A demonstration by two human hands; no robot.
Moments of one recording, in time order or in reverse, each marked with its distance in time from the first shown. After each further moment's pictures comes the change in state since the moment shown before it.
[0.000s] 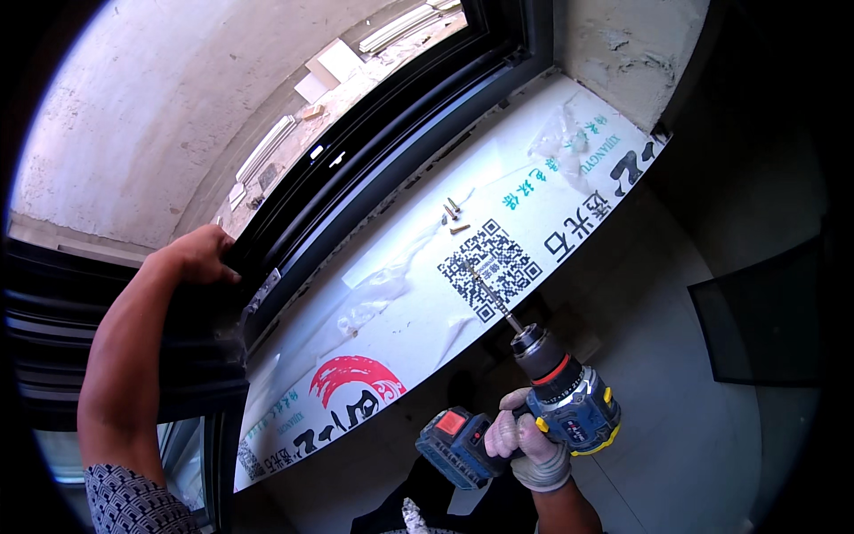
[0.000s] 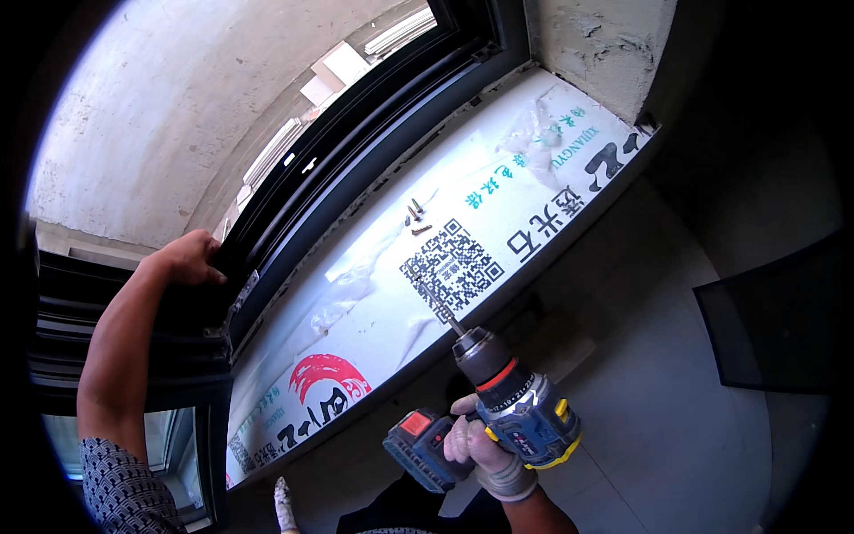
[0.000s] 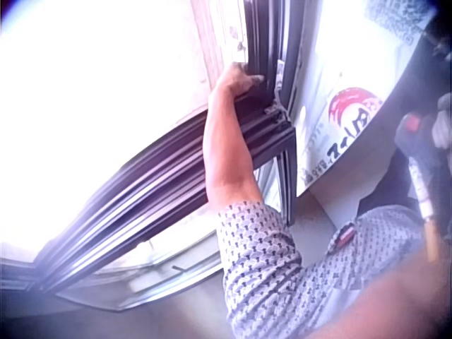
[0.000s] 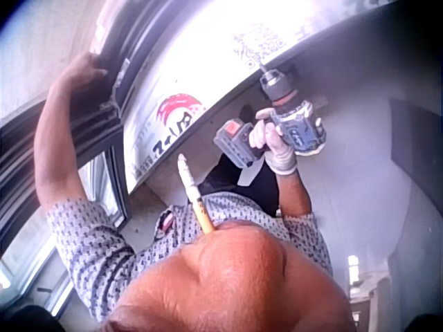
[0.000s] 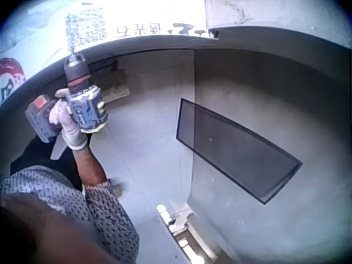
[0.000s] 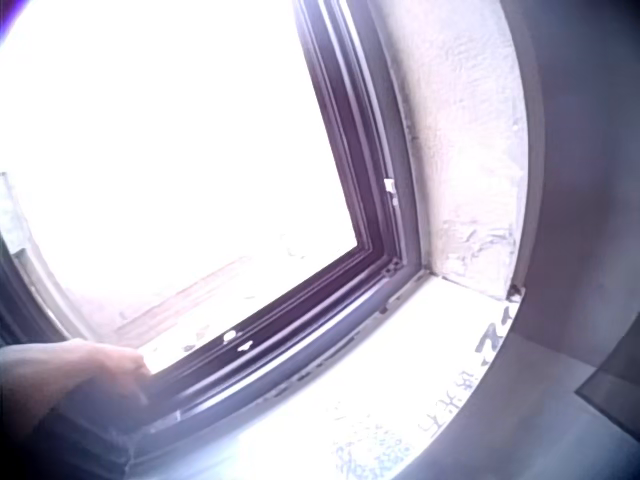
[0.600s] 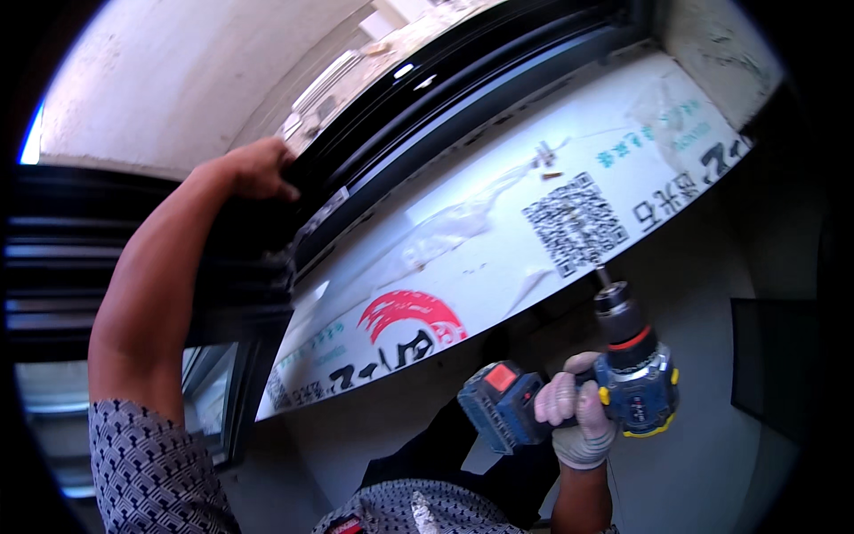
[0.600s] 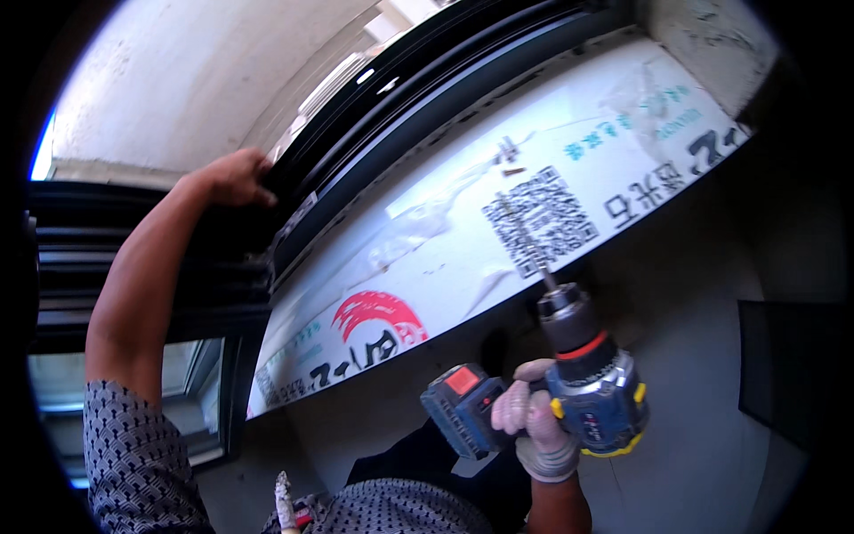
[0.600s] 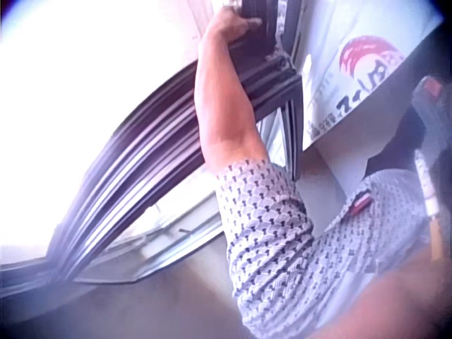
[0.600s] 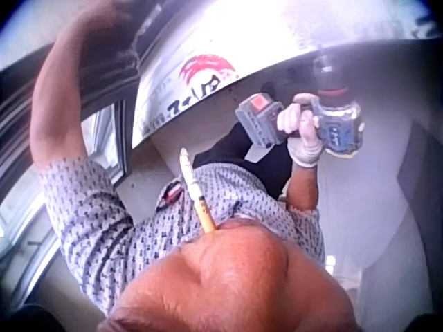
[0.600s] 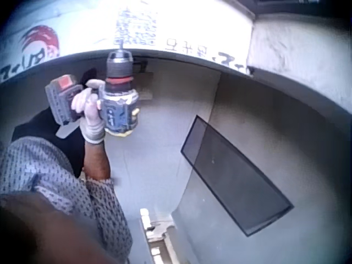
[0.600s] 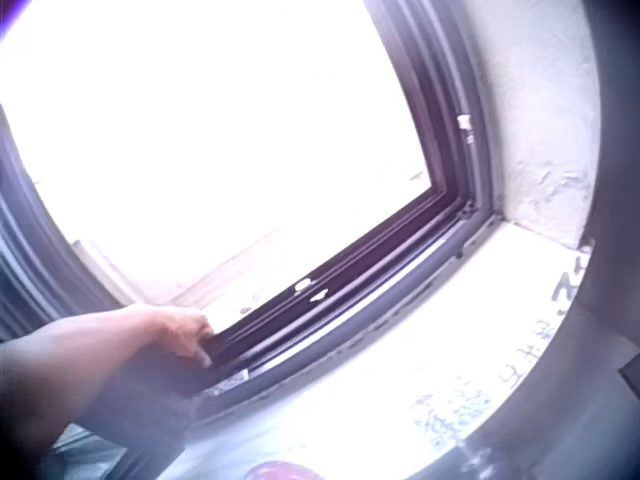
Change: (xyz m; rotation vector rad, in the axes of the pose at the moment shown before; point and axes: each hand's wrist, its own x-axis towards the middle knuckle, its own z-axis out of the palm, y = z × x) left_hand 0.001 -0.002 0.002 -0.002 0.051 0.058; right_hand 0.004 -0.004 0.015 0.009 0.032 -0.001
